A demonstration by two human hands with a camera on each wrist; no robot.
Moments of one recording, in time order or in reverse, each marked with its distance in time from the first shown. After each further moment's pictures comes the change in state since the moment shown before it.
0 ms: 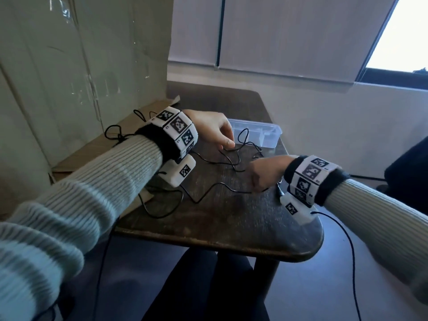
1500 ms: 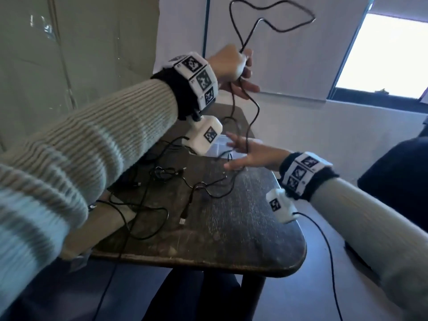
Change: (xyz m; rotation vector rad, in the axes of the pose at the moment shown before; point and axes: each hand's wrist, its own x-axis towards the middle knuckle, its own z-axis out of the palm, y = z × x) left_hand 0.026 0.085 -0.092 -1.004 0.523 0.107; right_hand -0.013 0.026 -0.032 0.839 0.416 -0.086
